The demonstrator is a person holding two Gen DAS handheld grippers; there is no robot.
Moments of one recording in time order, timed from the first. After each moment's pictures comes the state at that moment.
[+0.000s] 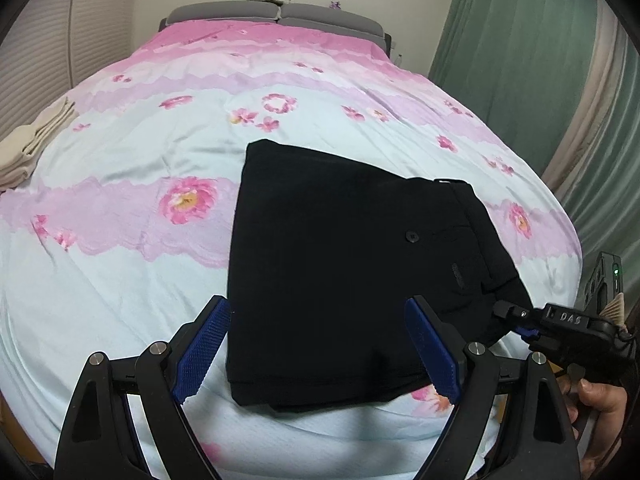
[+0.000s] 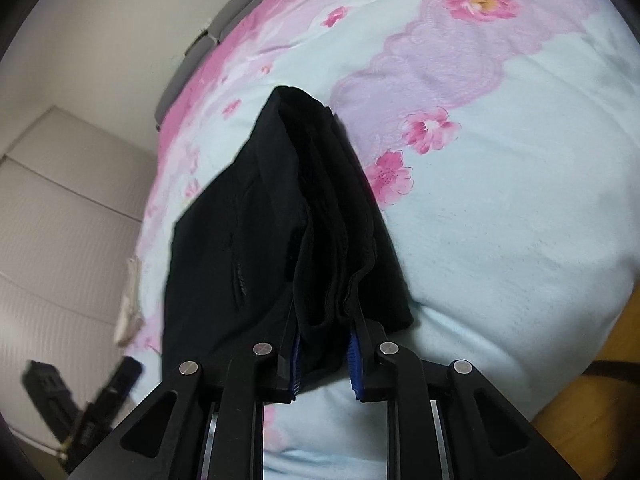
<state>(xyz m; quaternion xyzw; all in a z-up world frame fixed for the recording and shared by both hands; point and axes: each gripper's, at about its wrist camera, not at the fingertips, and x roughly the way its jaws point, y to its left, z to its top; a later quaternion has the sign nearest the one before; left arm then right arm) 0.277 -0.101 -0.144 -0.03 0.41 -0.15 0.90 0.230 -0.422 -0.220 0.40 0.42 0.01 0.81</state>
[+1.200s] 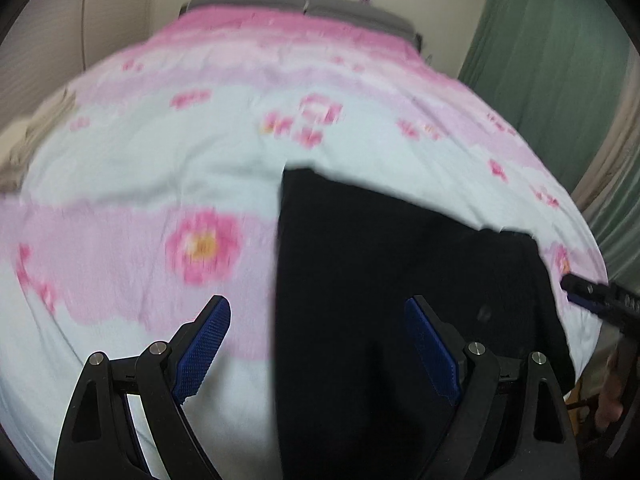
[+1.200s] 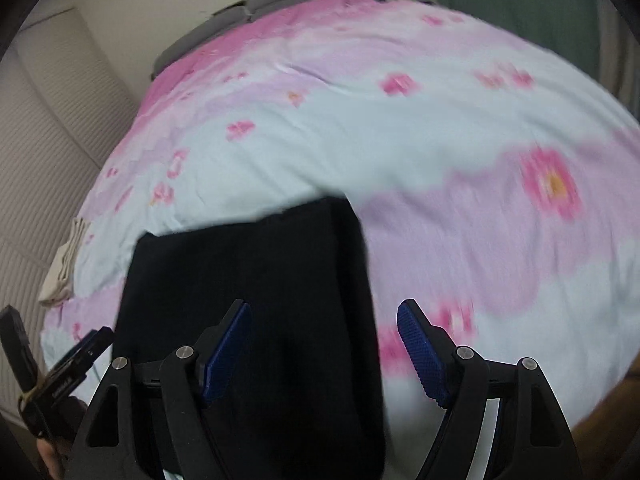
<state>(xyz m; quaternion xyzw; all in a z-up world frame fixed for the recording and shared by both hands) 0.374 -0.080 -0.171 -0.05 0.44 -0.12 0.89 0.311 -0.431 -0.161 0.22 0.45 -0.03 0.86</state>
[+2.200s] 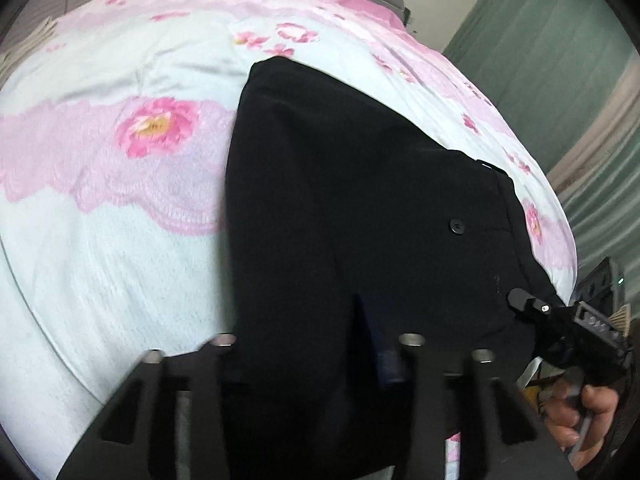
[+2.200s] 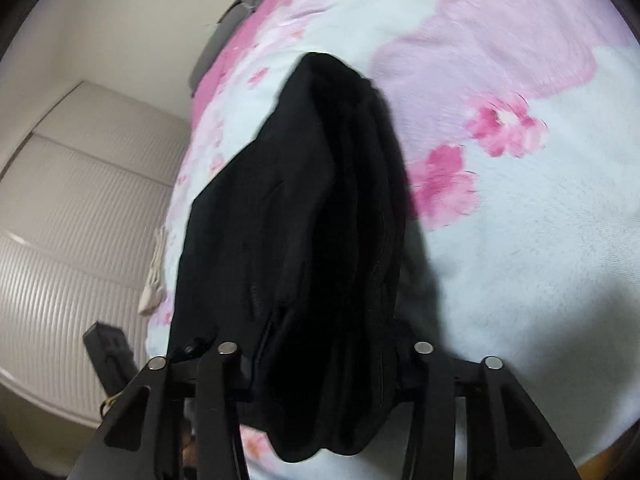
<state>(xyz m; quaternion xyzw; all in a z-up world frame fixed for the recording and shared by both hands) 0.332 -0.098 -0.216 -0.09 0.48 -0.18 0.85 0.256 -0.436 -0.241 0.41 0.44 0.12 0.79</state>
